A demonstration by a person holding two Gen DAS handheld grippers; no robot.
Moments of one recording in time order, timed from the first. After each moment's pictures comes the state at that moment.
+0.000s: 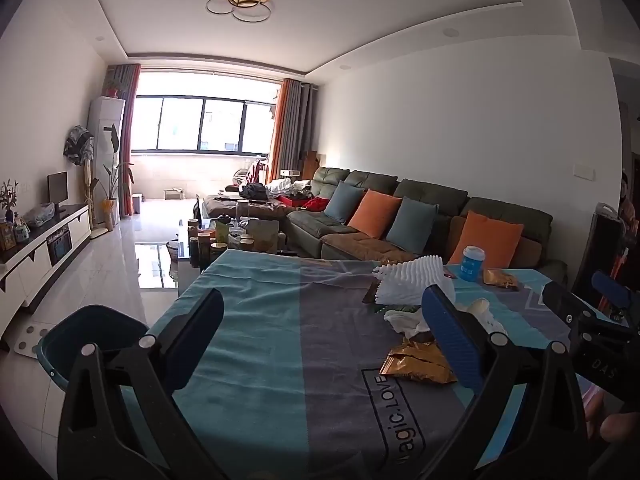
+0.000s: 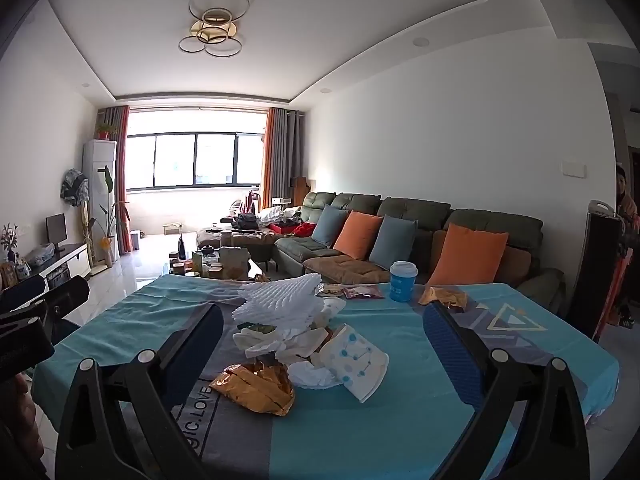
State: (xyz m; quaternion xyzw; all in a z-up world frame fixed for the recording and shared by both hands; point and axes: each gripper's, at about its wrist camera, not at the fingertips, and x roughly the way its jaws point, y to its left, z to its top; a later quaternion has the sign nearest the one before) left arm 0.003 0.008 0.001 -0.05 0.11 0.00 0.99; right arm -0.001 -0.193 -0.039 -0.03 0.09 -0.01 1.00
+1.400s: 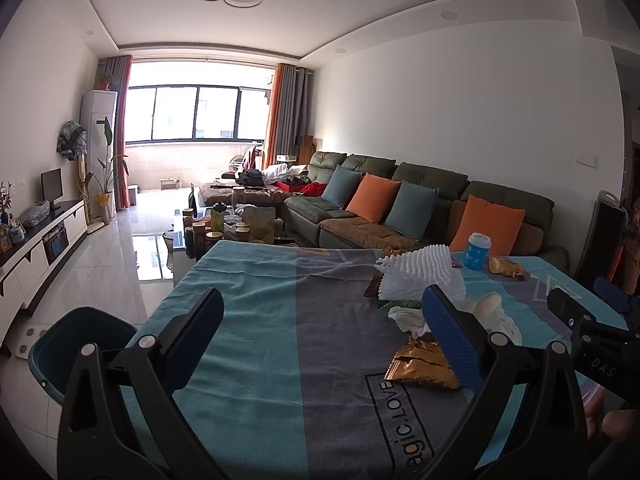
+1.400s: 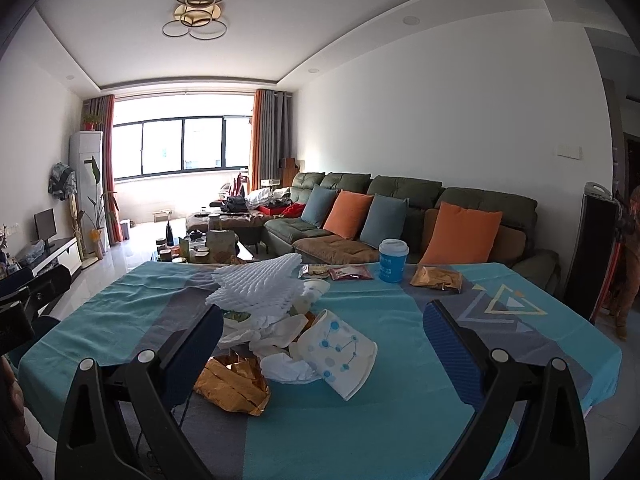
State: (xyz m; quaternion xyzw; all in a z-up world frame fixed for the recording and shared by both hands) left arm 0.045 0.007 -0.002 -0.04 0.15 -0.01 0.99; right arm 0.038 -0.211 -0.050 -0.02 0.13 -0.03 0.99
